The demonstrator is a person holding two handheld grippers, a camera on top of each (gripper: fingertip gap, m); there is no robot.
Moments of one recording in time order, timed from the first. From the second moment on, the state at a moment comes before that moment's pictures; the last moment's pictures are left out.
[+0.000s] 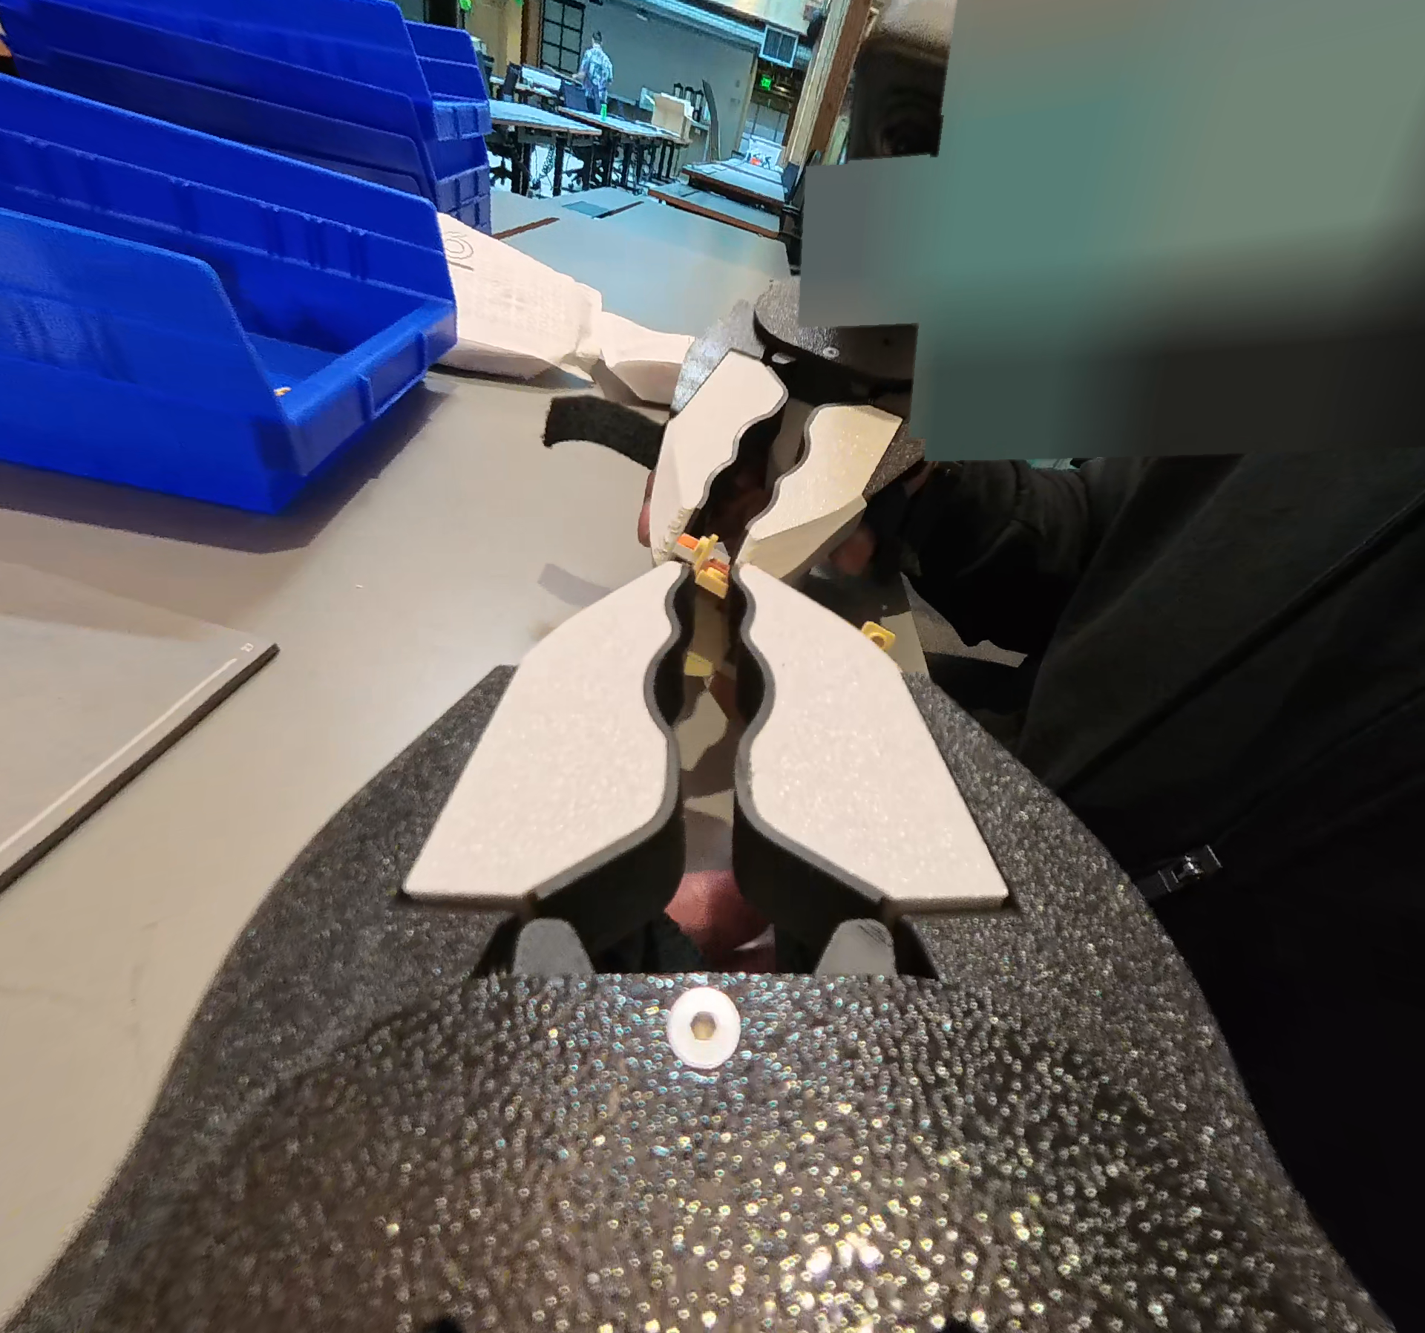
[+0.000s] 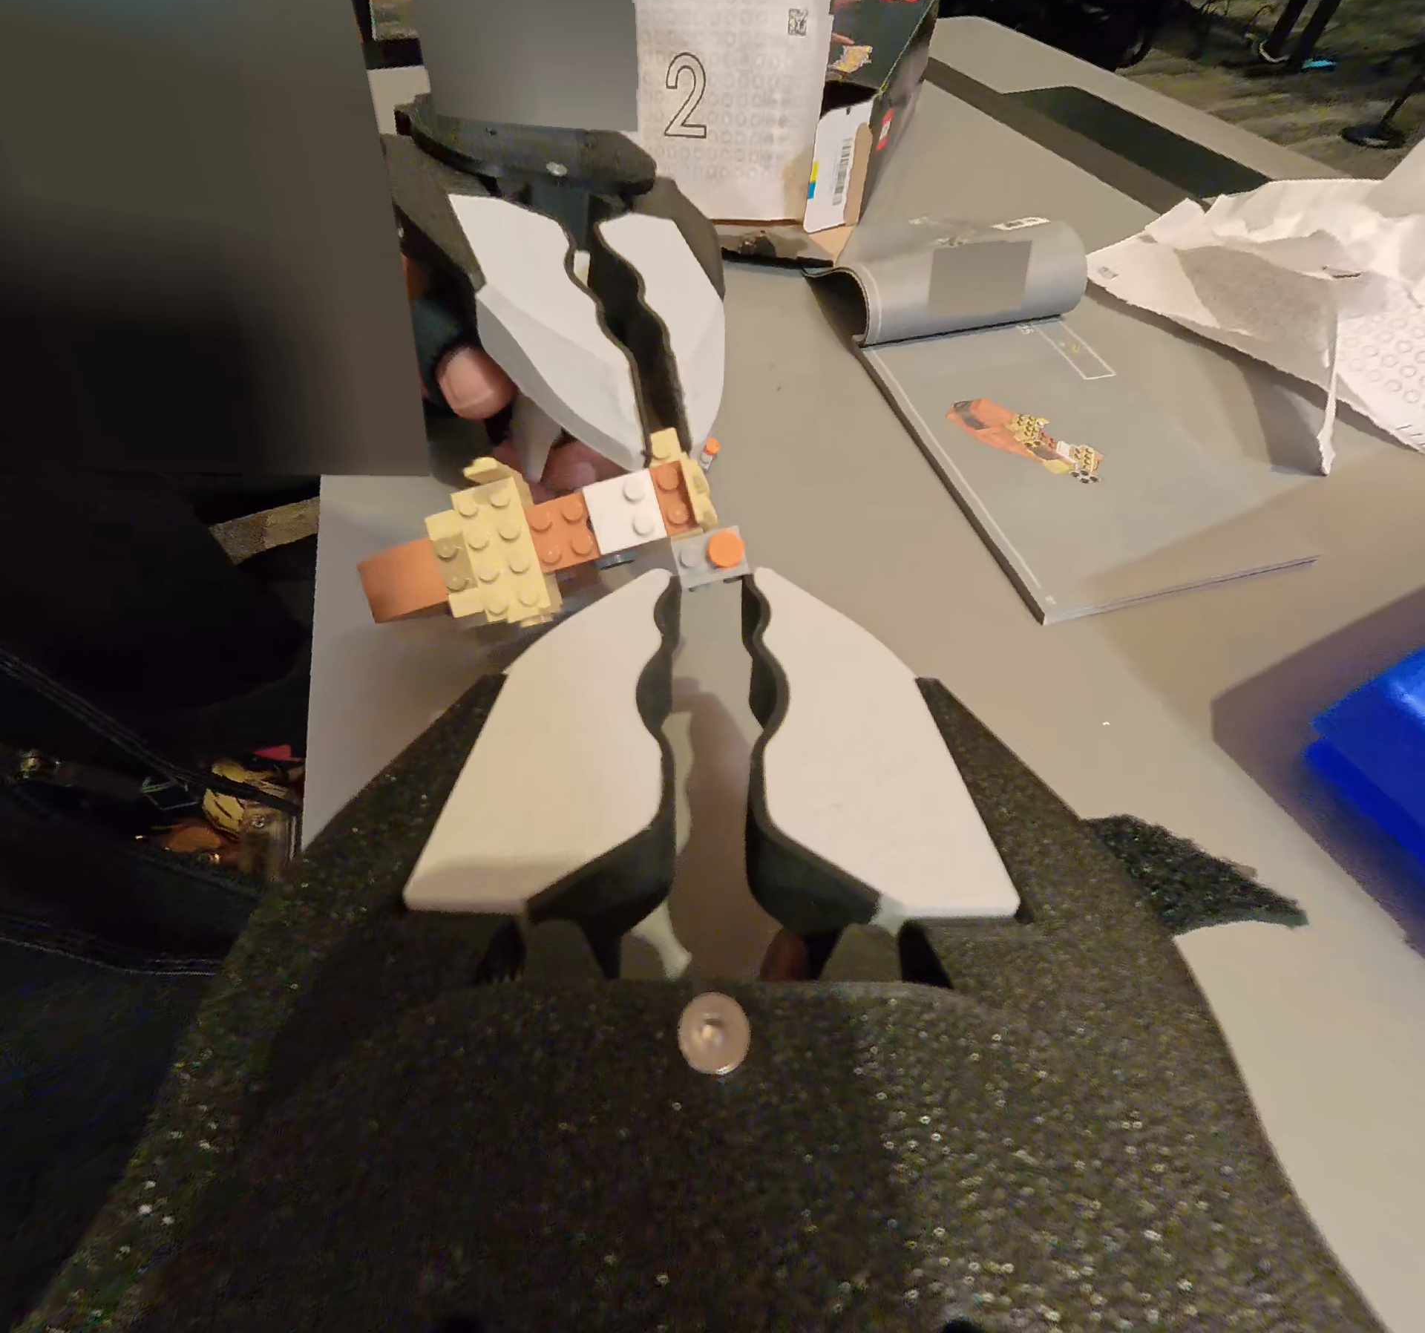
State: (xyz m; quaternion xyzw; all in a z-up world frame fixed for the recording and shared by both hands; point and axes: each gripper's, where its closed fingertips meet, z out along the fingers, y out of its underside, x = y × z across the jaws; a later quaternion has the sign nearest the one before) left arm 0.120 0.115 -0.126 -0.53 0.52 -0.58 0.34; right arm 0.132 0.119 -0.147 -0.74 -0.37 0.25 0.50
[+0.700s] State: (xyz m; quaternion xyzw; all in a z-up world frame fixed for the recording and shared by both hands) left arm 0.119 0.132 -0.154 -0.58 0.57 -0.47 0.34; right arm 0.137 0.130 -0.172 -0.78 -0.37 0.18 0.47
